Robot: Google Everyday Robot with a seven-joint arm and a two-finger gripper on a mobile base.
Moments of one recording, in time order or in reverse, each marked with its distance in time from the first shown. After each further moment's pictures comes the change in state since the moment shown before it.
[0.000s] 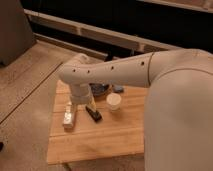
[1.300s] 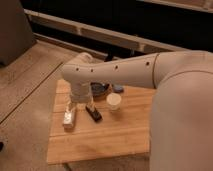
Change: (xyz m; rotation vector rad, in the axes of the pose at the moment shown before) arm -0.014 0.018 -0.017 -0.164 -0.069 0.069
